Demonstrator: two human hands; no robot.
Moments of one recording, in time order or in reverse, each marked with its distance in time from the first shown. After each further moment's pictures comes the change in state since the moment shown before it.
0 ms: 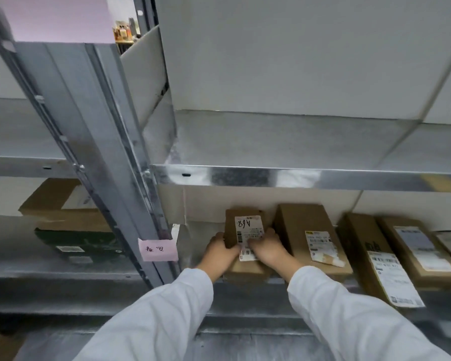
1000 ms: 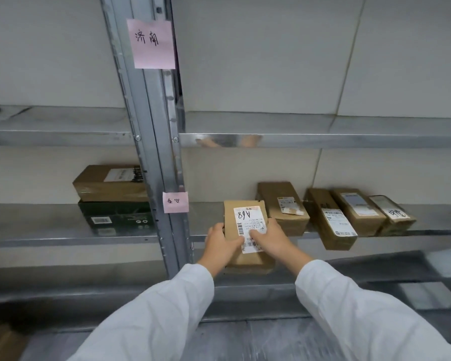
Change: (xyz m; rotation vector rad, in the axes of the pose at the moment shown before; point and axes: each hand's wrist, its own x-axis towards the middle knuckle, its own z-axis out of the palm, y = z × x) left_hand -0.215 0.006 0.002 -0.106 0.103 0.138; right_hand -0.219 0.039 -0.018 0.036 0.118 -0.147
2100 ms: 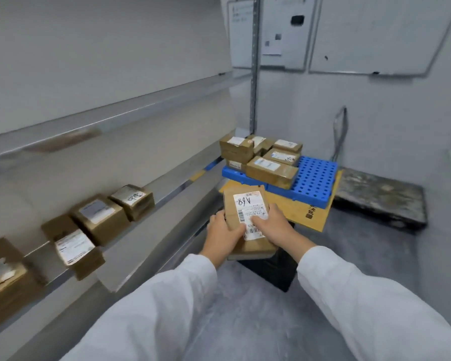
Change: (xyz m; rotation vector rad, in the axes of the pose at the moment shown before) left_hand -0.237 0.210 0.530 0.147 -0.778 0.492; right_hand -0.265 0.389 -0.427 0.199 0.771 0.486
